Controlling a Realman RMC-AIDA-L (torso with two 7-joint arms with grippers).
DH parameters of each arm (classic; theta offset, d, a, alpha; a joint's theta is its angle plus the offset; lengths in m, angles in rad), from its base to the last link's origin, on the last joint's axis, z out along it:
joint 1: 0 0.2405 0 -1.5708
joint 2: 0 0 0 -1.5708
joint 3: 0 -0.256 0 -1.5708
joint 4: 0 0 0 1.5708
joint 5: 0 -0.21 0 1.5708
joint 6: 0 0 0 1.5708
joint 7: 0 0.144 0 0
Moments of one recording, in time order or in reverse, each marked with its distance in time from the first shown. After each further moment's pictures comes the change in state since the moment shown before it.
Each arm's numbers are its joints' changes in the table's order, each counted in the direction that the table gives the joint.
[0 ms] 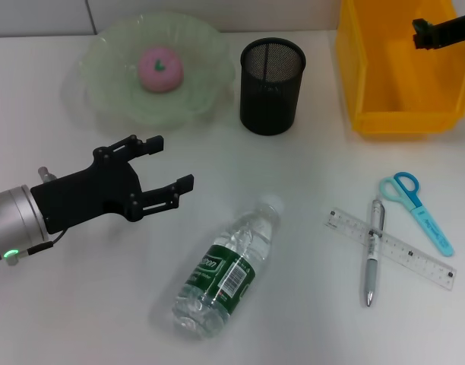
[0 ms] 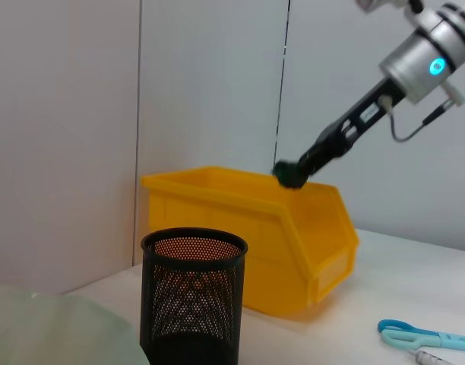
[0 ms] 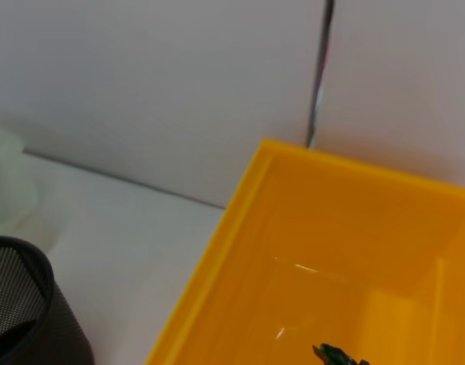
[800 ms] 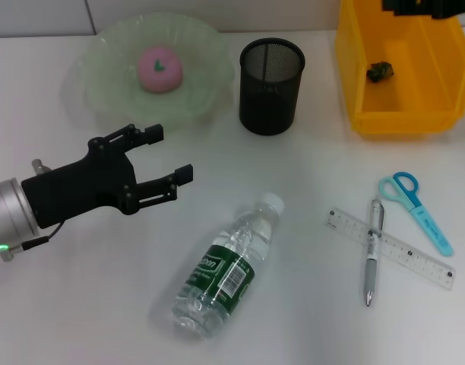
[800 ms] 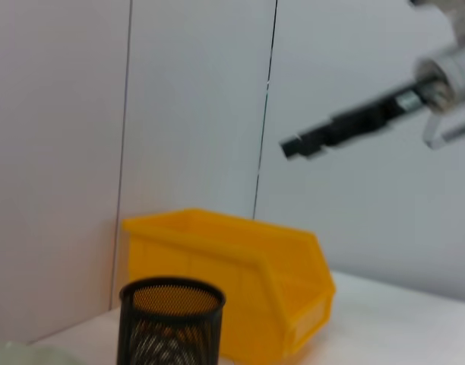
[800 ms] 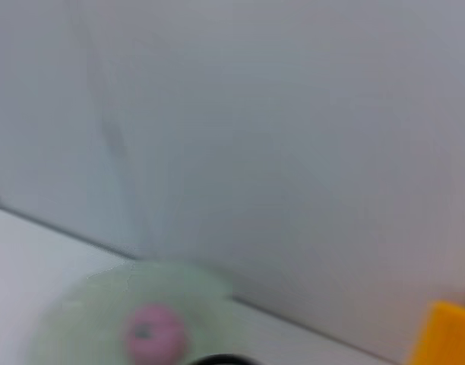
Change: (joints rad) left arm 0.010 0.001 0.023 -0.038 0.008 0.080 -0.044; right arm -0.272 0.050 0.021 0.384 -0.495 -0.112 -0.229
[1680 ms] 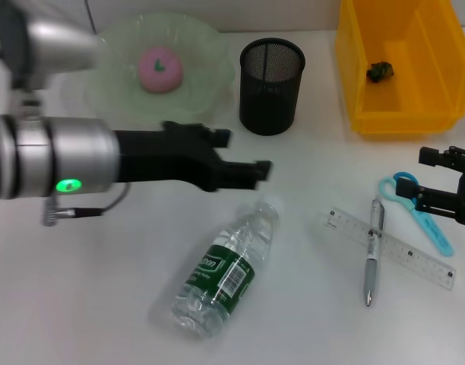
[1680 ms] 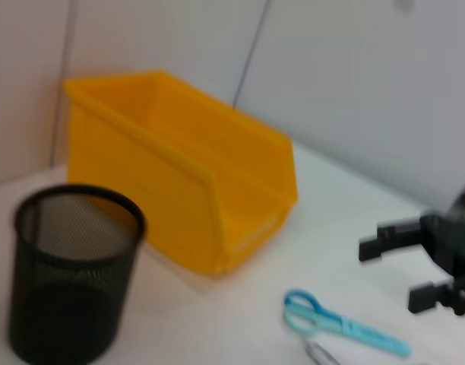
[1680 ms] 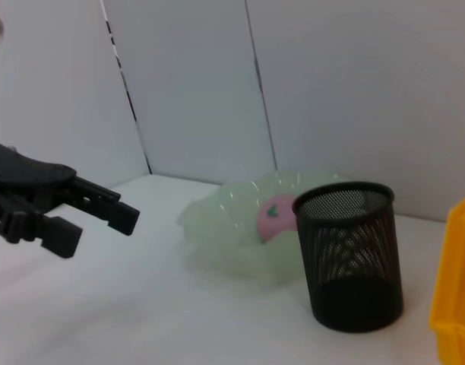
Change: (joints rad) left arm 0.154 -0.008 -0.516 -0.959 -0.382 -0.277 -1.223; right arm -0.276 -0.008 -0.144 -0.601 -0.436 -0.231 -0.914
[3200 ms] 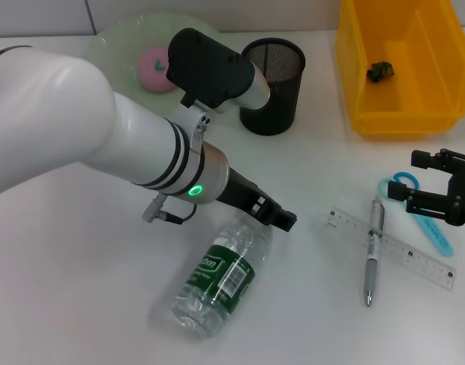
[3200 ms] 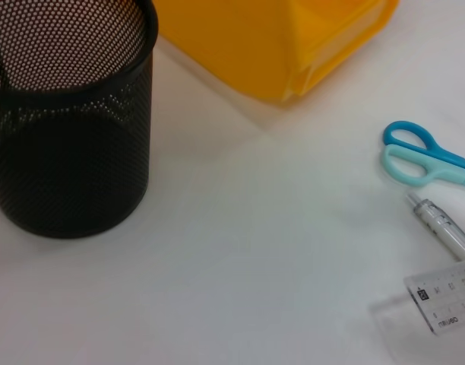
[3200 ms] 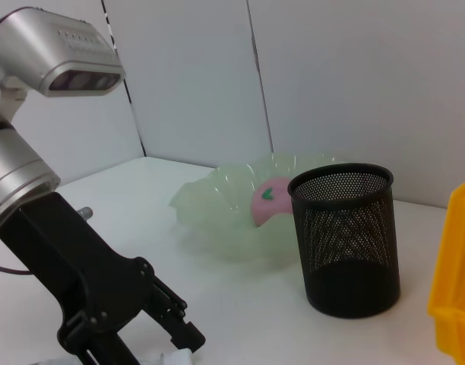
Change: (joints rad) left arm -0.438 -0.008 -0.401 0.306 -0.492 -0.184 -0.637; right arm 0.034 0.008 -0.019 -0.040 0.046 0.031 -0.032
